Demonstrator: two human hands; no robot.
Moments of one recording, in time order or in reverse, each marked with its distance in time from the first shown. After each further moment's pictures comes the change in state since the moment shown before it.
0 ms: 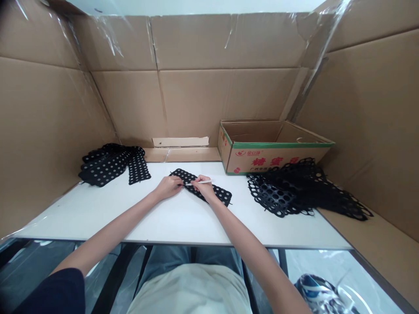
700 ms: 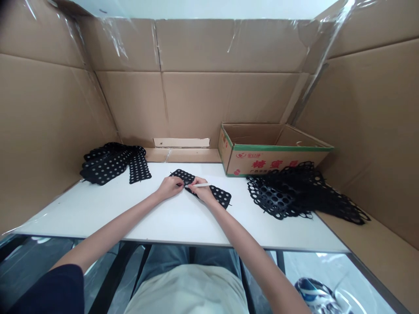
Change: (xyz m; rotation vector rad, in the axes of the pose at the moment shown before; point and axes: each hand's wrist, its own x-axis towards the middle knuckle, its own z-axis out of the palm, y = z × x) left_hand 0.001 0.005 0.005 -0.147 0.050 -0.148; right_hand -0.003 0.008 0.002 -0.095 -0.137 -0.123
